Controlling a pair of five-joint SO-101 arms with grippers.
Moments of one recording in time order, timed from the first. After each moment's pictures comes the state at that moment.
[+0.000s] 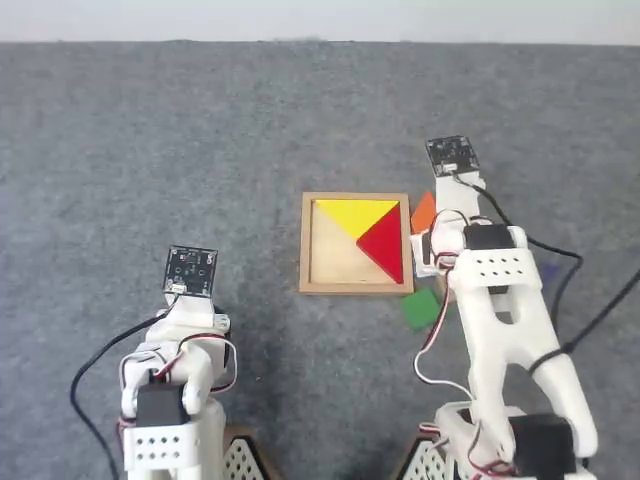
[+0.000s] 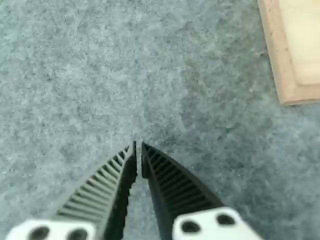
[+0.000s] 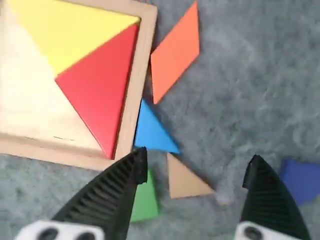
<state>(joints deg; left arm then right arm) -9.6 -103.2 97.1 72.0 -3.9 -8.3 -20.8 42.2 54.8 7.3</state>
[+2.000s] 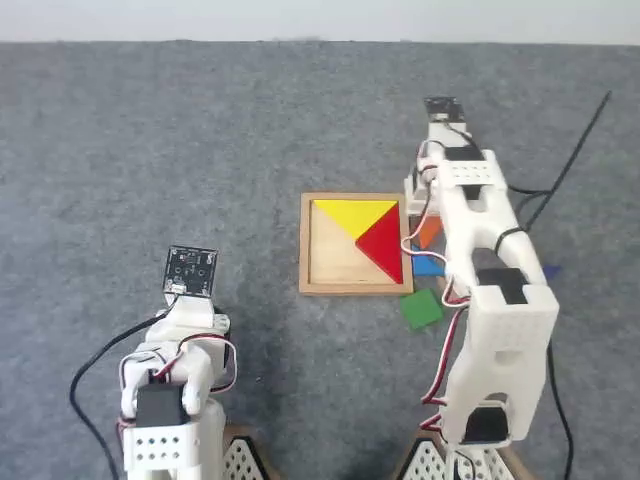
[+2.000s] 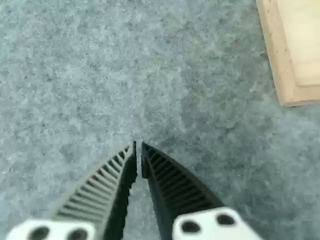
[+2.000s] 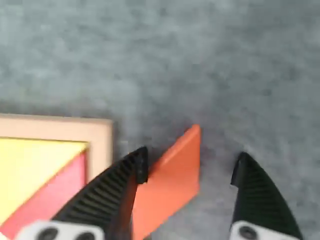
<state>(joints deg) -9.6 -103.2 97.1 72.0 -3.9 -4.2 32.3 -6.1 58.2 -0.9</state>
